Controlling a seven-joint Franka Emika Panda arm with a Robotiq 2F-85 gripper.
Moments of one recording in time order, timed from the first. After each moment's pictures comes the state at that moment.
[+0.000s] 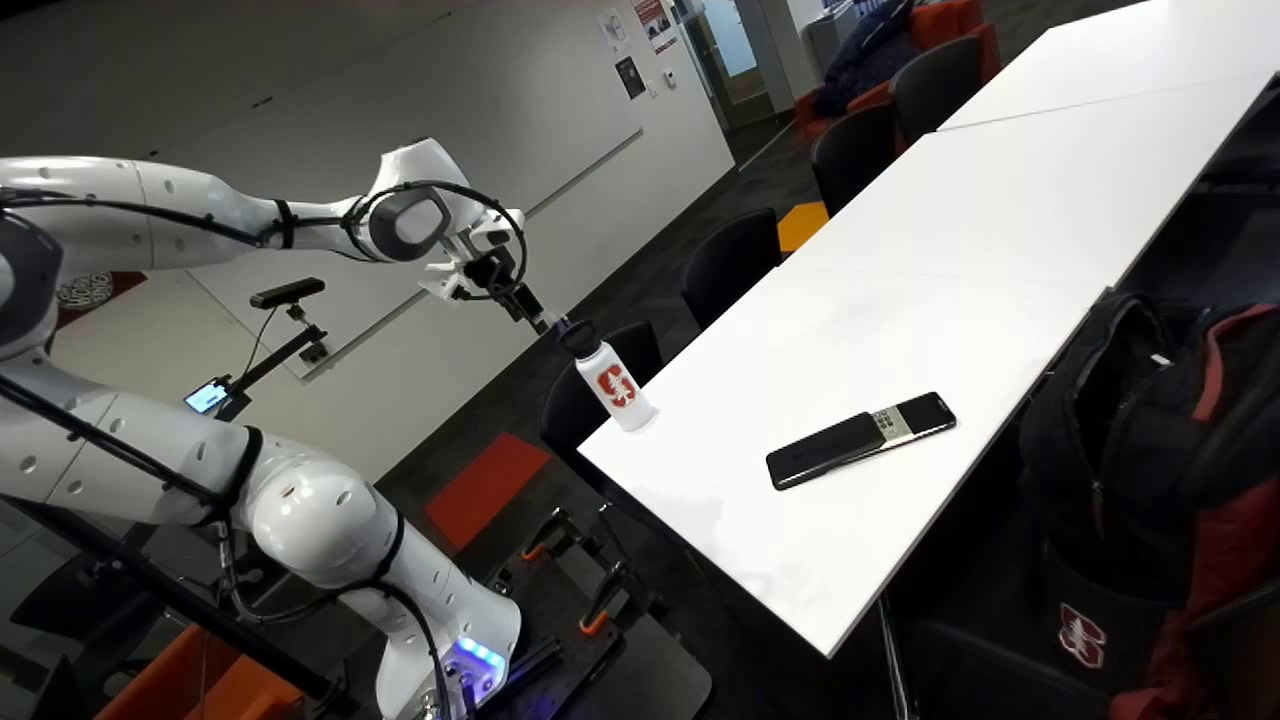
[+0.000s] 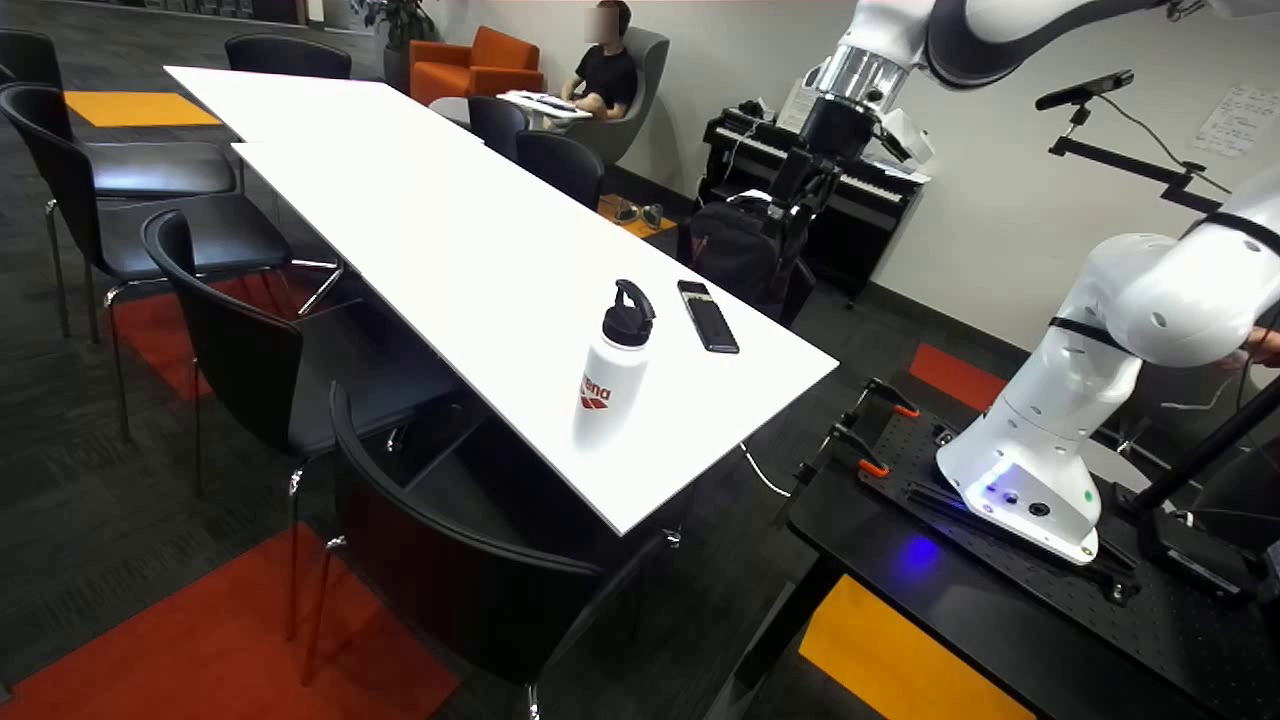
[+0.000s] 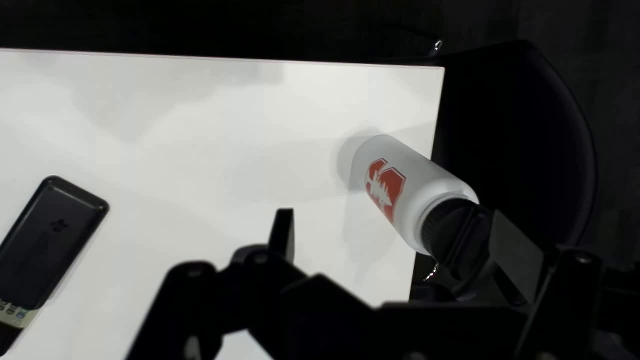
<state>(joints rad) 0.18 -0.41 0.17 -2.54 0.28 2.23 0.21</state>
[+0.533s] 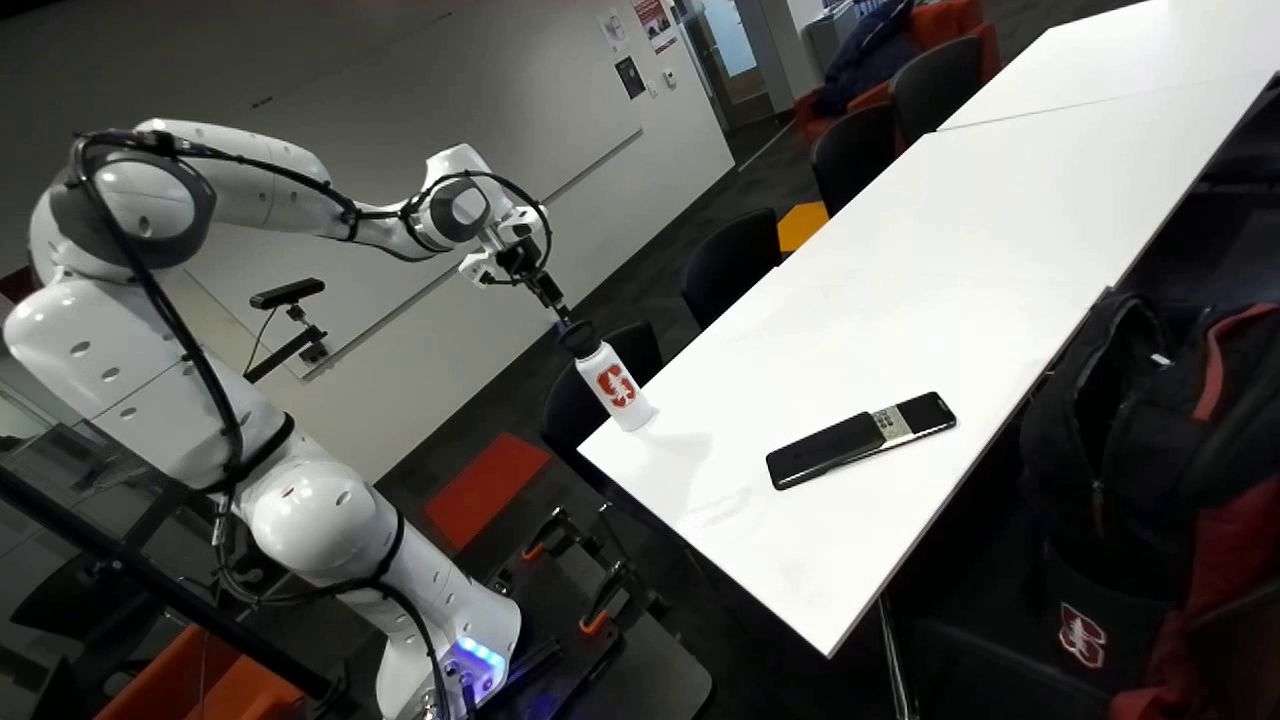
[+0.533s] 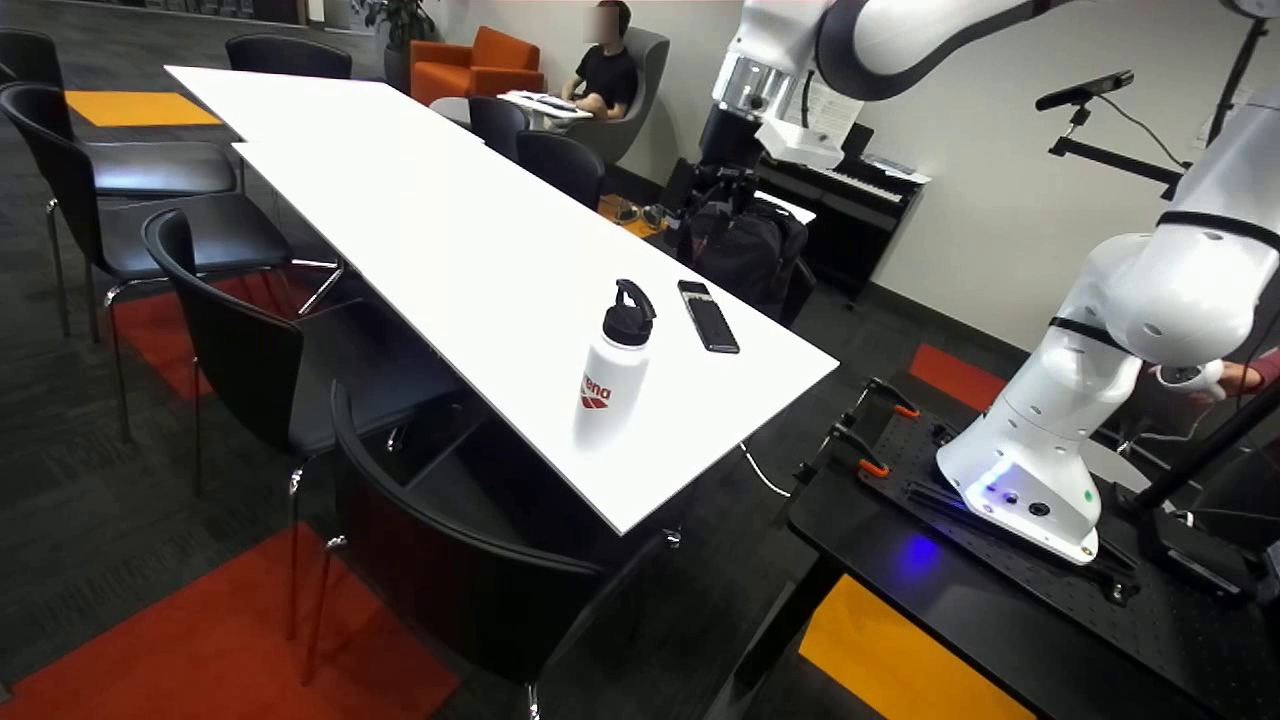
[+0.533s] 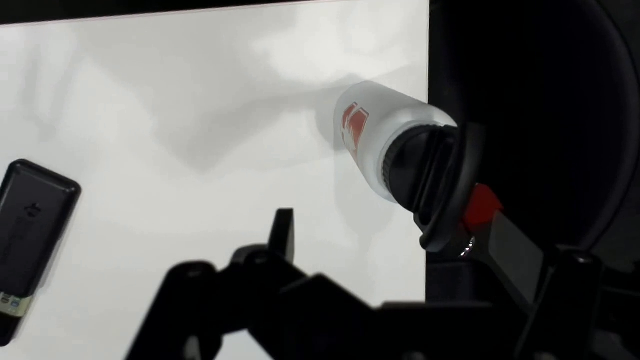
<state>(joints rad) 0.18 -0.02 0.29 -2.24 0.07 2.30 0.58</state>
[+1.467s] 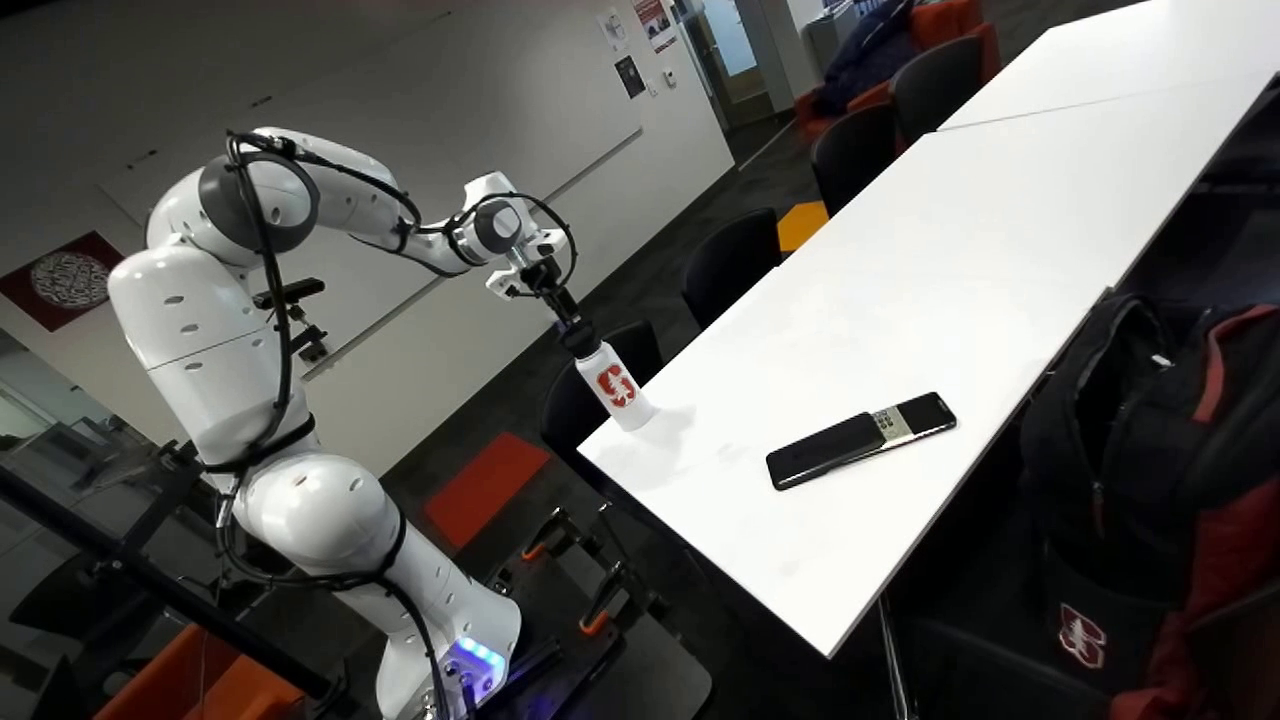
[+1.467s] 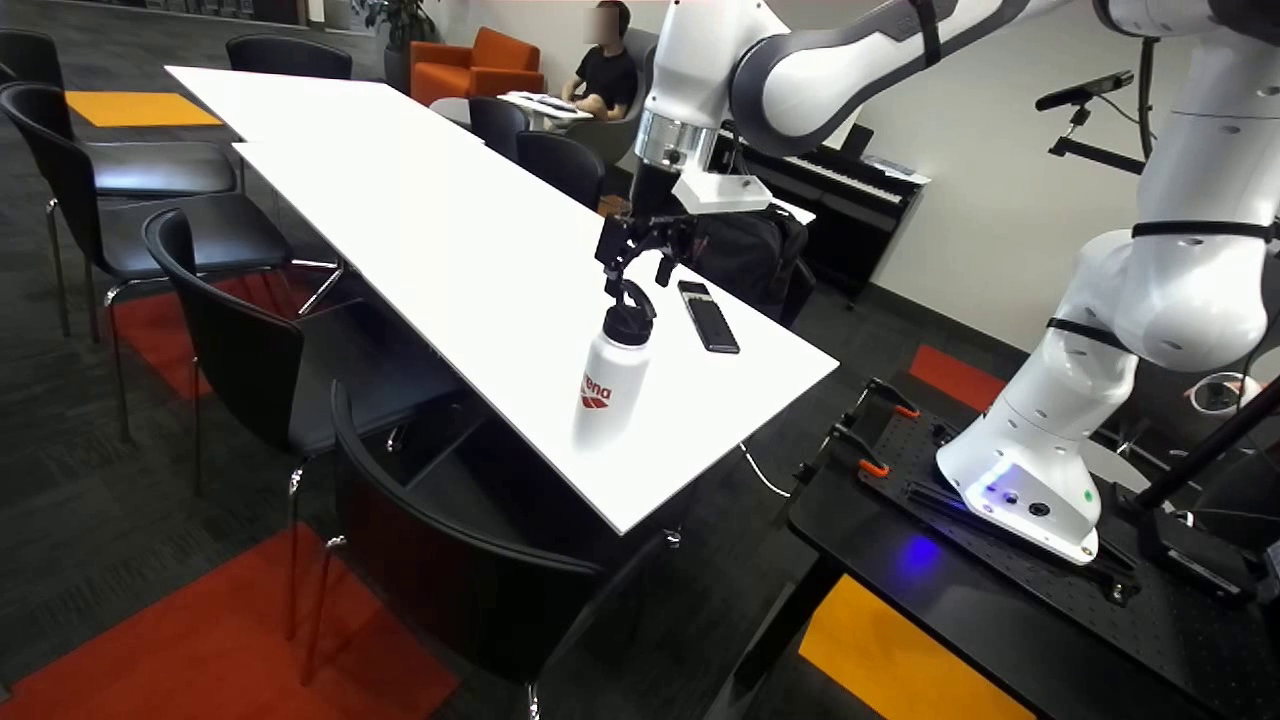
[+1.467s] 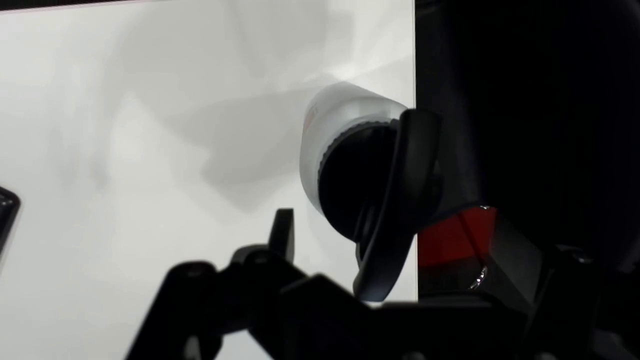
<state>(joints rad) 0.32 0.27 0.23 -2.03 -0.04 2.30 0.72</state>
